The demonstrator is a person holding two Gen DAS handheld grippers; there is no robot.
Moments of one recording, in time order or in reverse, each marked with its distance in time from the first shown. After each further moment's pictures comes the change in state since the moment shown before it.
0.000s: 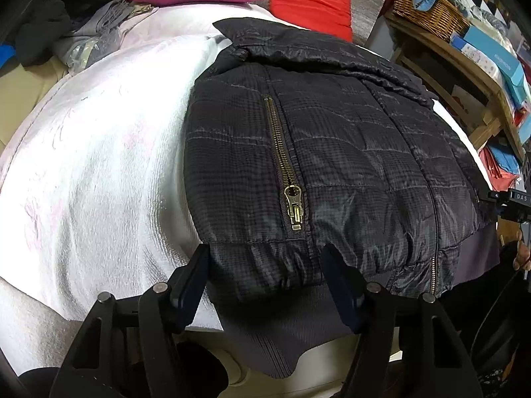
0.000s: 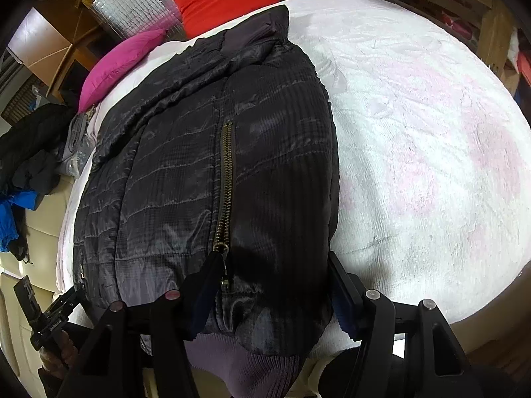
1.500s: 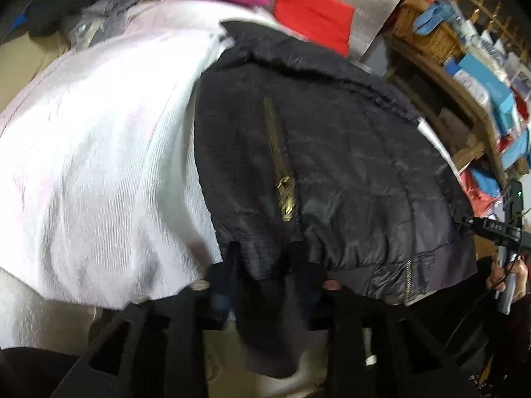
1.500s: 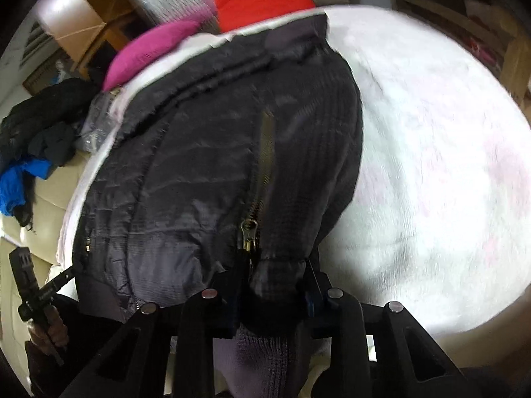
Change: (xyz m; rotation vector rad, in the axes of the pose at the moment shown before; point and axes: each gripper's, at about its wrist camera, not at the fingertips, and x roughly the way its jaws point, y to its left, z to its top) left arm -0.010 0.019 -0.013 -0.090 0.002 -0.108; right arm 0.001 0.022 -0.019 -0.116 -0.008 0.032
